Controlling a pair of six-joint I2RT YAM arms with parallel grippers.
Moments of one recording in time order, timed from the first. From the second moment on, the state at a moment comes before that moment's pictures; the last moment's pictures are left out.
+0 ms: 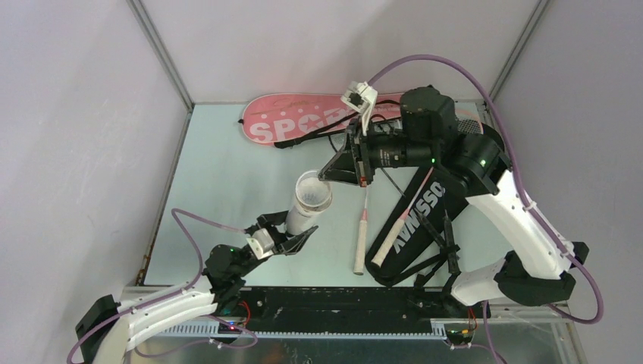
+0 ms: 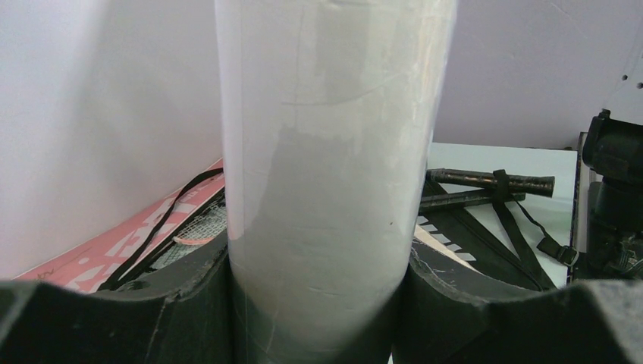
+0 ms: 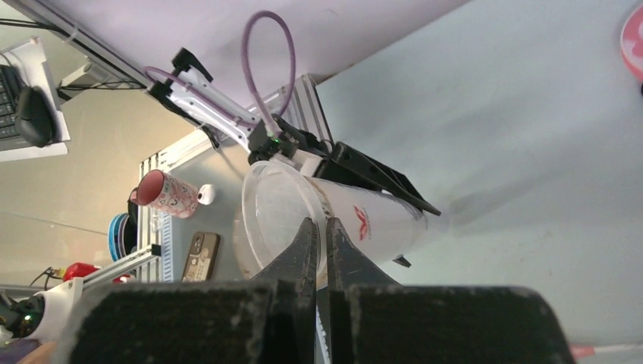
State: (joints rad) left arm -0.95 0.54 0.01 0.92 0.08 0.16; right arm 0.91 1.39 1.97 -0.84 -0.50 0.31
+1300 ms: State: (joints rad) left arm -0.95 0.56 0.01 0.91 0.08 0.16; right arm 0.91 1.54 2.20 -1.08 -0.35 0.23
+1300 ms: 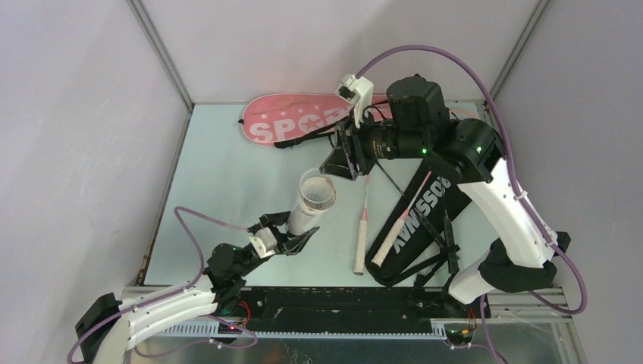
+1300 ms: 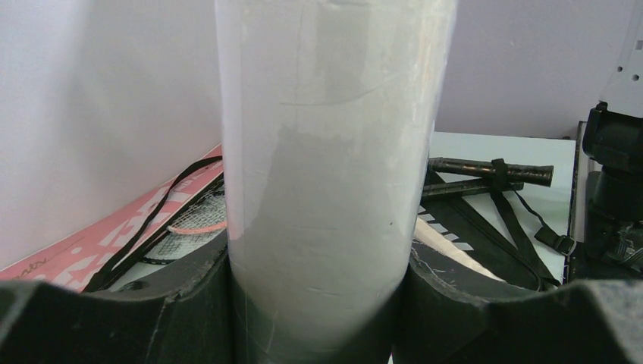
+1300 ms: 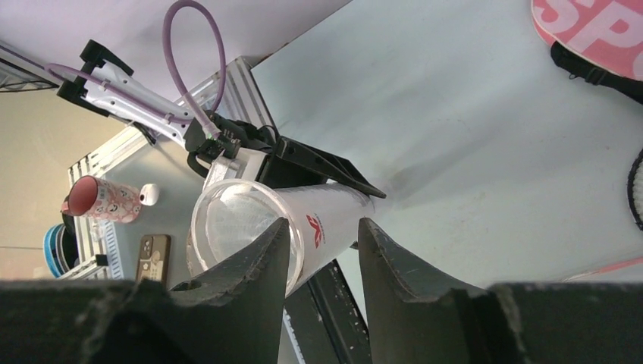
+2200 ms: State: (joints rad) left arm -0.95 0.57 0.01 0.91 0.08 0.16; right arm 0.98 1.55 2.21 -1.05 -0.36 0.04
